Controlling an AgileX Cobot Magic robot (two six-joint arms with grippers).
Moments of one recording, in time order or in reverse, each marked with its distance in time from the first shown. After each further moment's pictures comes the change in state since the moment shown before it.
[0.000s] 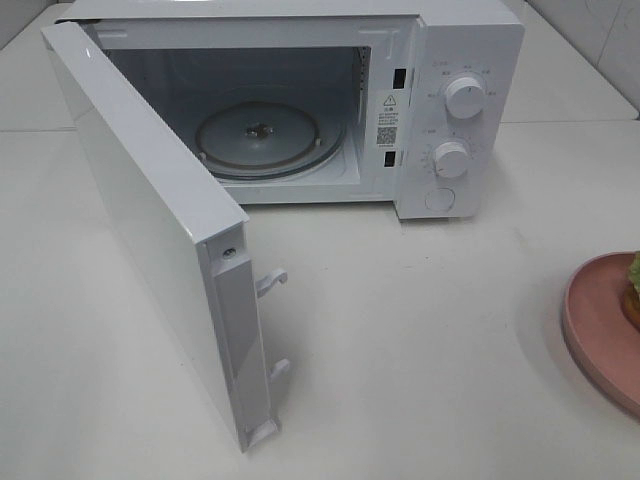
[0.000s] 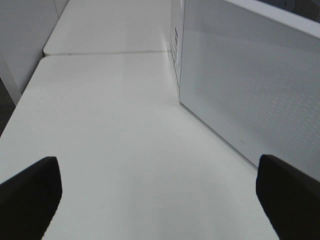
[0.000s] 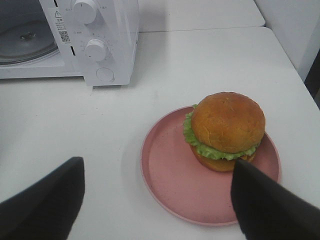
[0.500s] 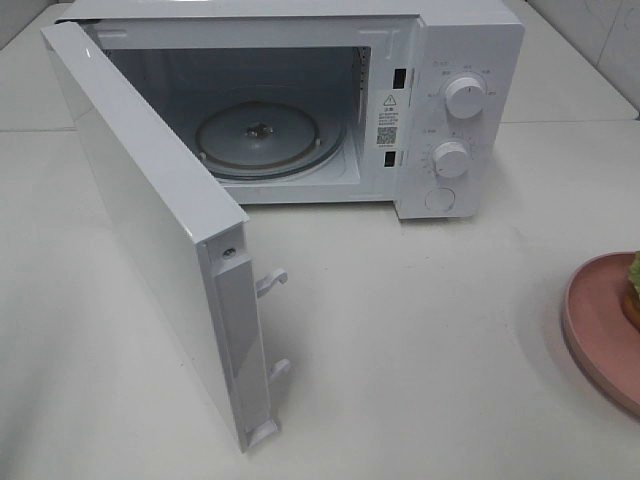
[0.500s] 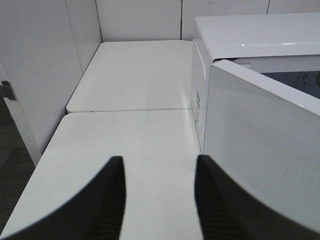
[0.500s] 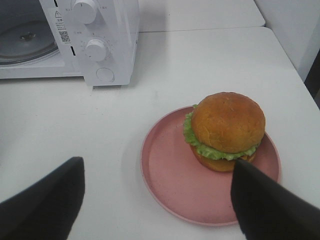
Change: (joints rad) left arm 0.000 0.284 0.000 0.036 -0.395 -0.001; right arm 0.000 0.000 0.000 0.000 0.000 0.000
